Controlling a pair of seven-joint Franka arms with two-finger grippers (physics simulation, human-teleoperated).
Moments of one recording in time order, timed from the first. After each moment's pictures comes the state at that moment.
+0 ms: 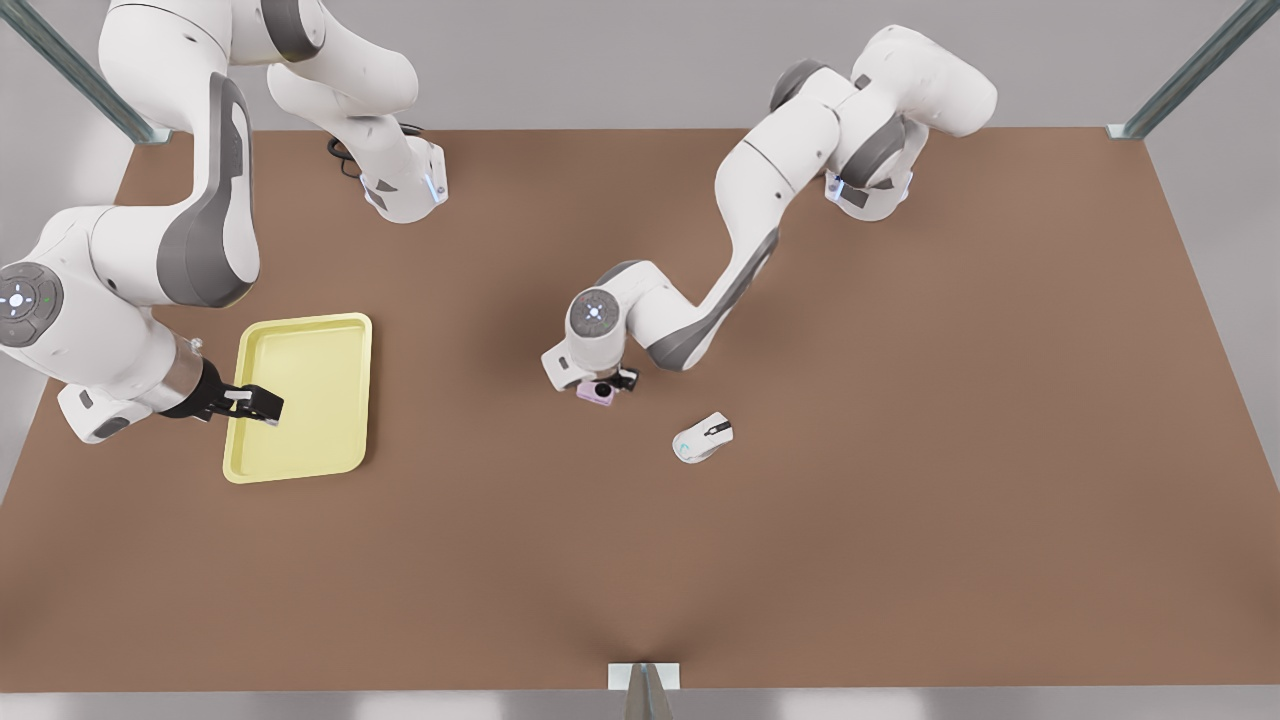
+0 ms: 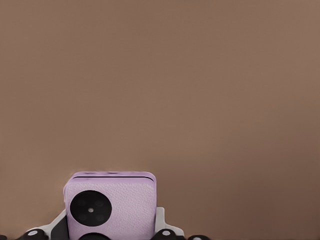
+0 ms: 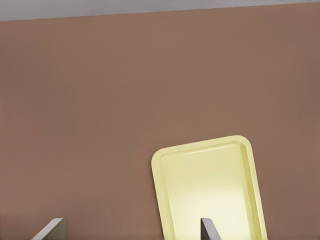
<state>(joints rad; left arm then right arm) -0.82 0.96 -0.10 -1.09 0.01 2.02 -0.60 0.04 0.31 -0.01 -1.34 -0.02 1.63 0.10</state>
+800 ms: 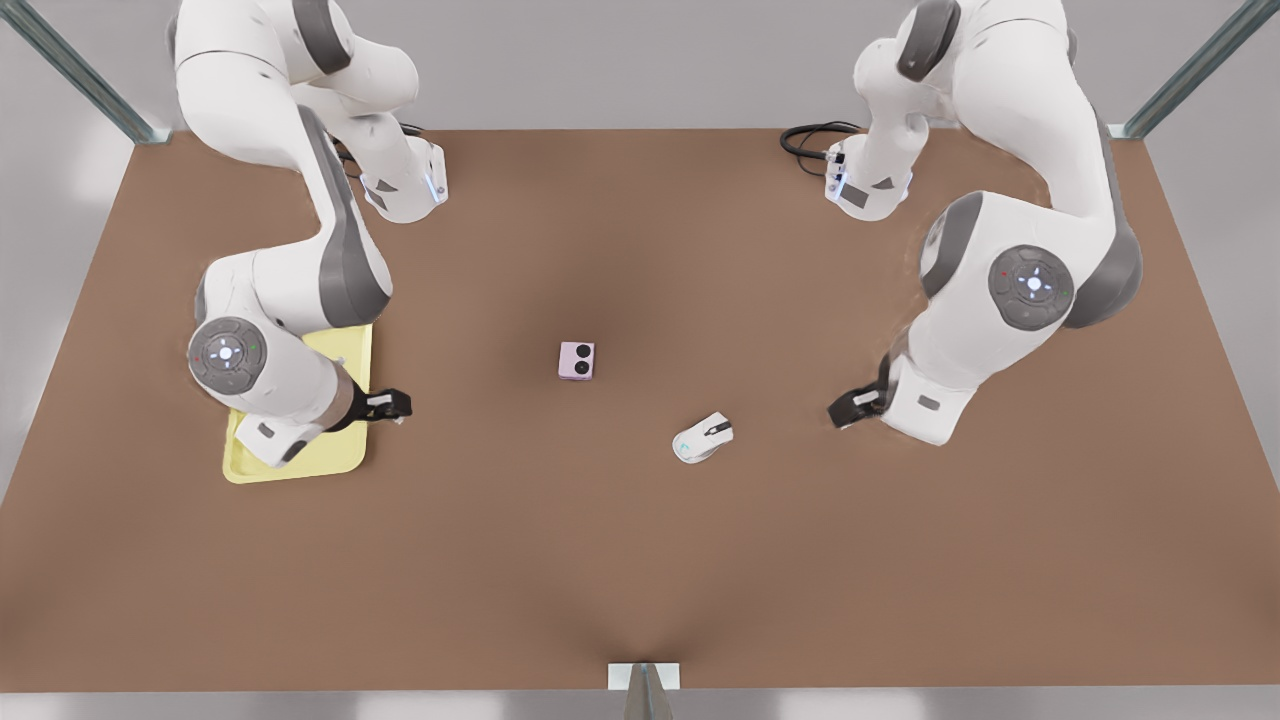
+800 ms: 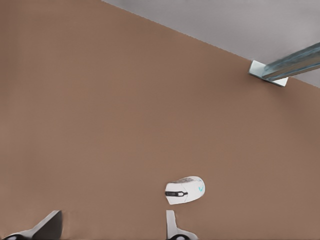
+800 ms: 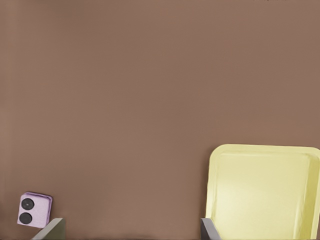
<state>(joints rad) -0.23 0.44 0.02 -1.07 -0.08 1.51 -0.62 0.20 0.41 0.10 -1.35 -0.03 1.64 0.10</state>
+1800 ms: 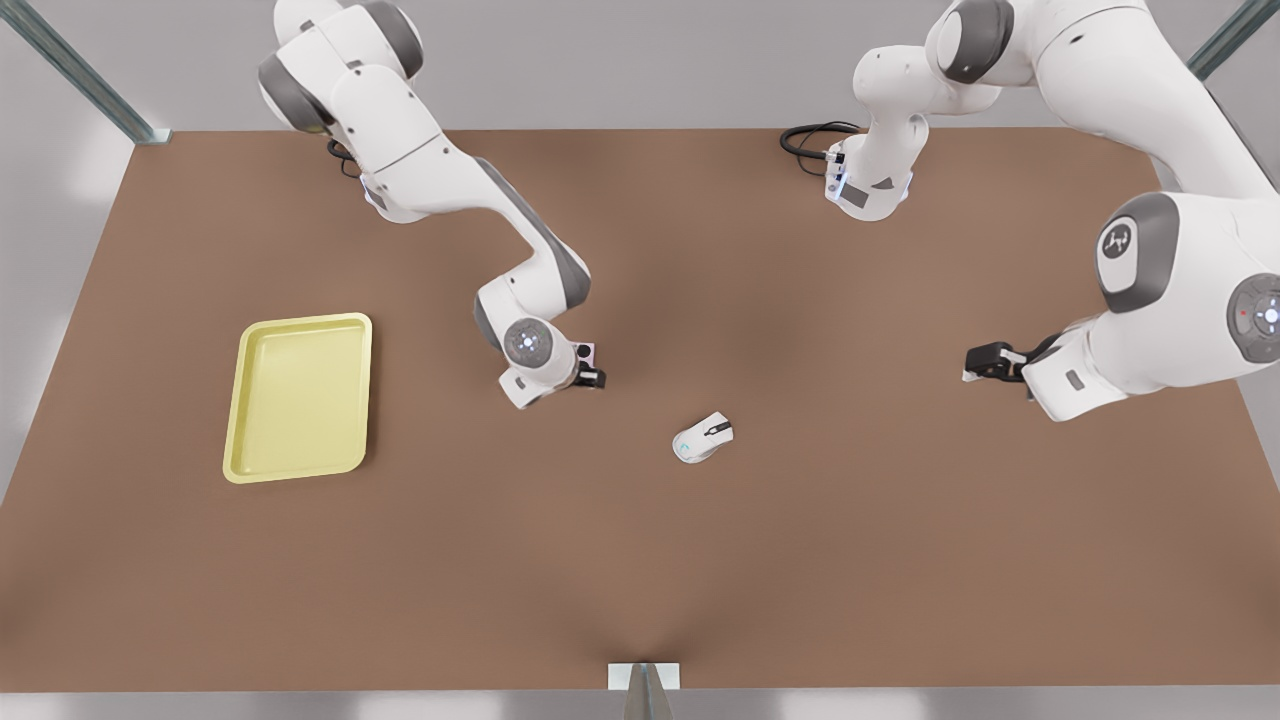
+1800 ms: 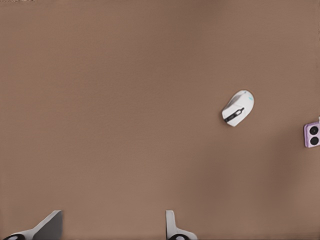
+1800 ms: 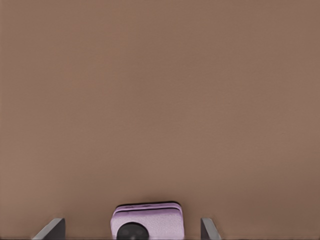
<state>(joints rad) -0.08 0.40 0.05 -1.11 -0.12 1.33 0.23 0.54 0.56 0.12 -1.85 0.14 2.27 0.70</state>
